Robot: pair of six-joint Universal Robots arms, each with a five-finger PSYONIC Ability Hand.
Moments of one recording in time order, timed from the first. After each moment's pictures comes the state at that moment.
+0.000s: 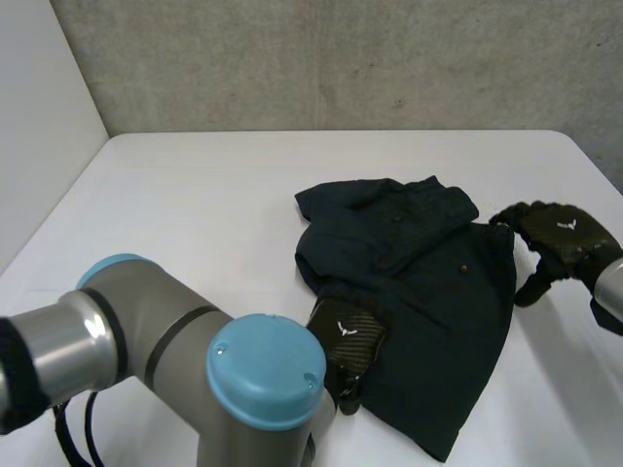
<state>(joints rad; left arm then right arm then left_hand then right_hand) 3.73 -2.16 -1.46 3.22 -1.74 3.31 1.50 -1.28 1.77 -0.11 1.06 2.76 0.27 0.27 0.26 0.27 0.09 0.20 0.22 0.21 0.23 0.06</state>
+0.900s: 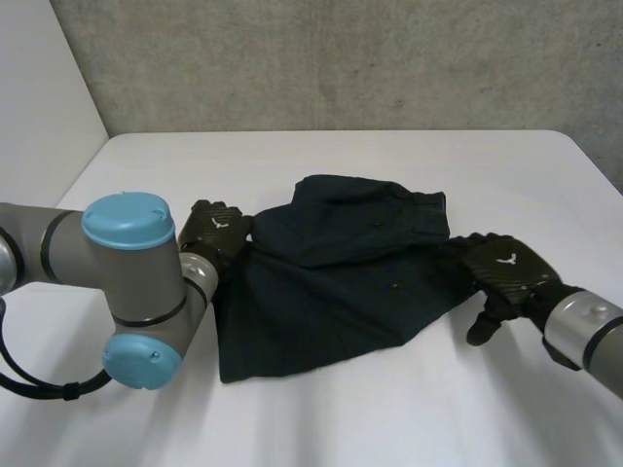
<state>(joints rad) 4.20 -2.19 -1.41 3.35 -1.67 3.64 1.66 -1.32 1.89 -0.14 1.03 2.71 0.68 0.71 0.72 0.71 0.54 0.20 0.22 0.21 0.23 0.06</state>
